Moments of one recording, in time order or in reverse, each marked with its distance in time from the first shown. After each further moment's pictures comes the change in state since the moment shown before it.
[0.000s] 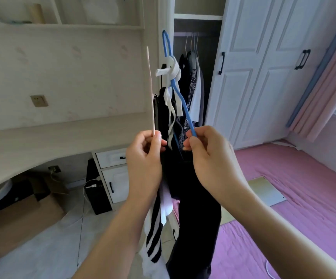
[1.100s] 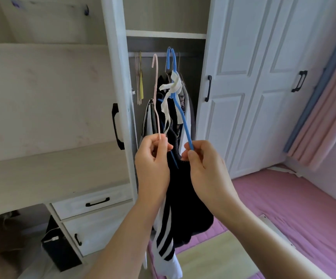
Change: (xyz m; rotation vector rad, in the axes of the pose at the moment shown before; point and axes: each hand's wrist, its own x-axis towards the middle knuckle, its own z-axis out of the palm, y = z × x) left_hand 0.194 -0.077 0.218 -0.057 -0.039 0.072; right_hand 0.256 0.111 -0.031 0.084 0.045 0.089
